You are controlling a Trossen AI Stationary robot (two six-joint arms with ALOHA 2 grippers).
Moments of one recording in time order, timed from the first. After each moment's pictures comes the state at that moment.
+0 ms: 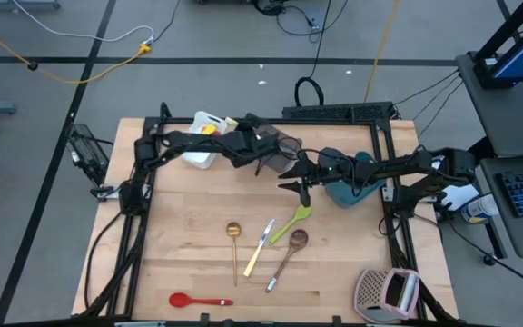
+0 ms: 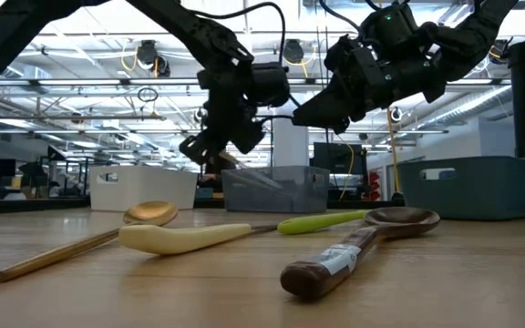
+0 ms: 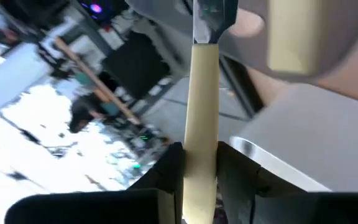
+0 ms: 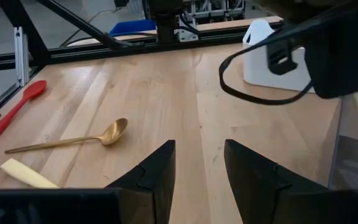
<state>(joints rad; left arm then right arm) 0.31 2.08 1.56 -0.81 -1.07 0.91 -0.23 1.46 0.59 0.57 -0.26 0.04</state>
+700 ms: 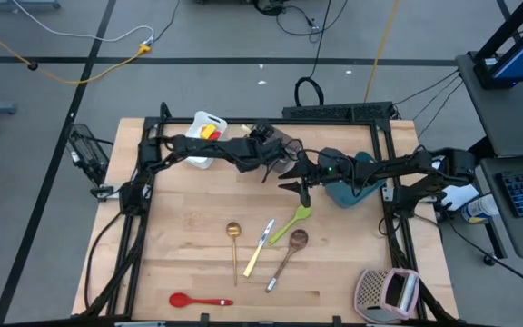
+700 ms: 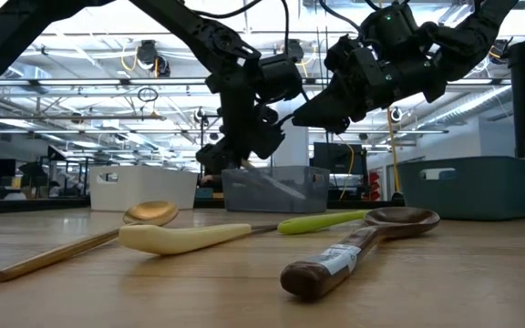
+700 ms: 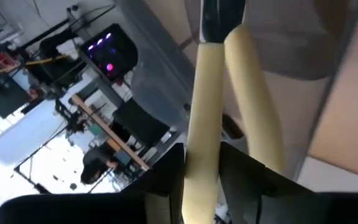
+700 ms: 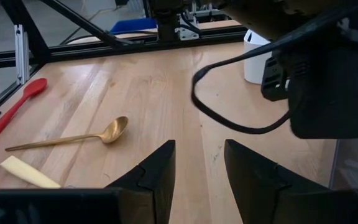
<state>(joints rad) 0.26 2.11 1.56 -0.59 -0.91 1.12 -0.23 1.46 0.59 0.56 -0.26 0.03</state>
